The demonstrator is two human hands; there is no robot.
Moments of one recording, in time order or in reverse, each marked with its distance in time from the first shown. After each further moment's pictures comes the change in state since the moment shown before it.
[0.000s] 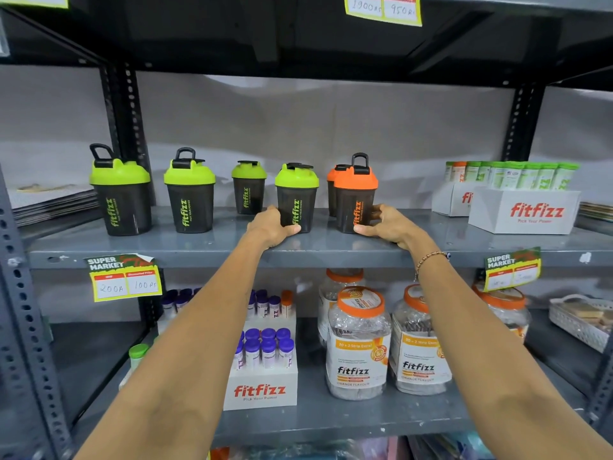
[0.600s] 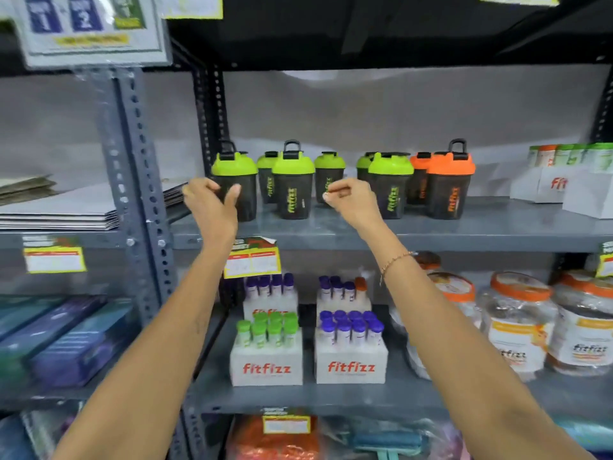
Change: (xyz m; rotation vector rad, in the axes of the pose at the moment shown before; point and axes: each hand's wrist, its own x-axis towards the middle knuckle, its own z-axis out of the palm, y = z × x) left_hand -0.085 -0.162 -0.155 -0.304 0.887 0.000; right_hand -0.045 -0.147 0.202 0.138 0.245 -0.322
